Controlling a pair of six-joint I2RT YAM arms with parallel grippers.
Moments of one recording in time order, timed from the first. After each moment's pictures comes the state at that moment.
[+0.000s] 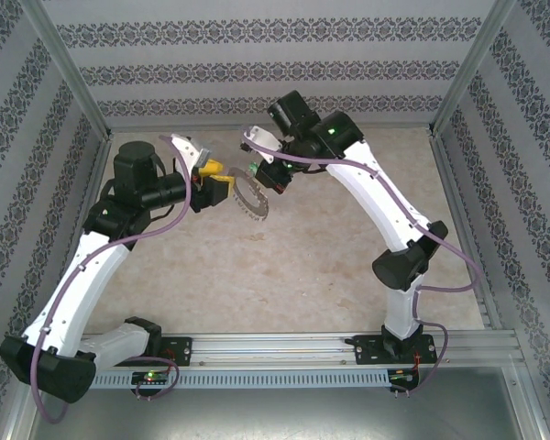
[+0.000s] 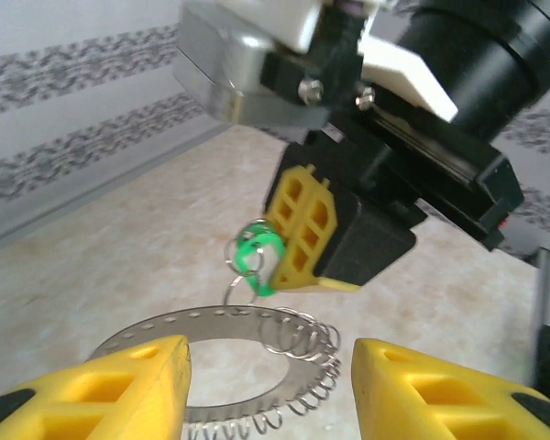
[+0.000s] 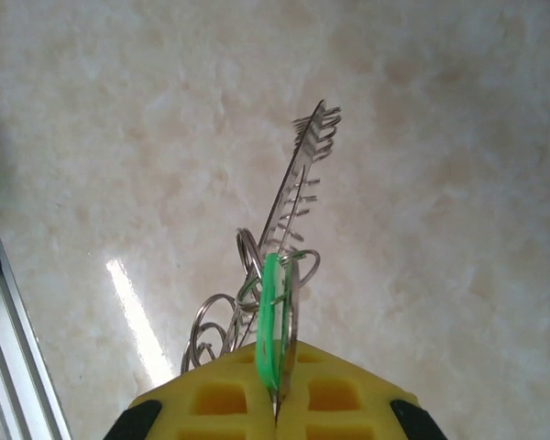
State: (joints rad) left arm -0.28 1.08 1.18 -0.44 0.59 0.06; right arm 0.67 1.94 2.29 -1.36 -0.29 -0.28
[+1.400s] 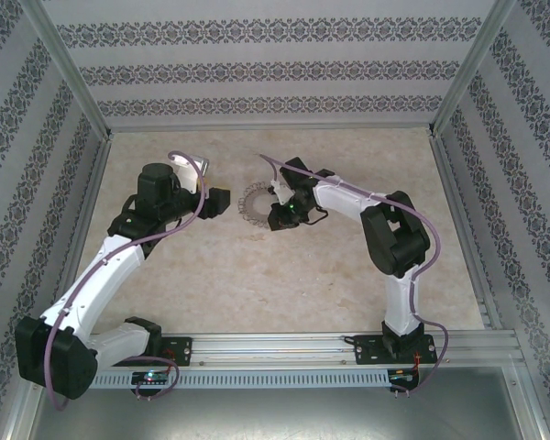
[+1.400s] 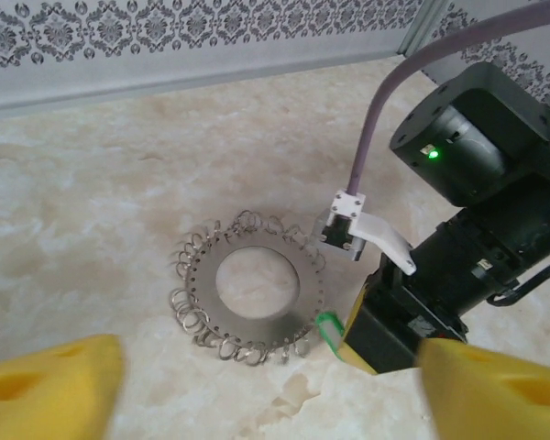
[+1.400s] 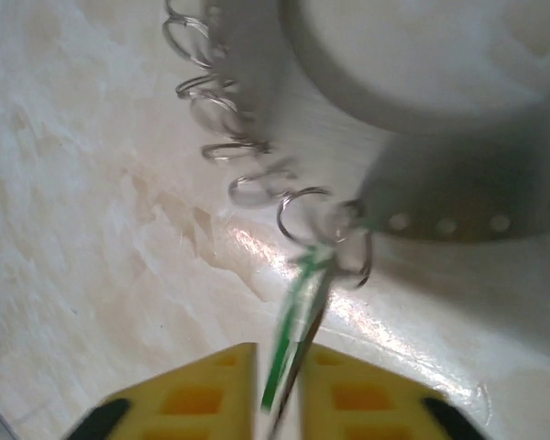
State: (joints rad) left arm -0.27 1.12 0.93 -0.28 0.31 -0.10; right arm 0.54 2.01 1.43 -0.68 -0.49 0.24
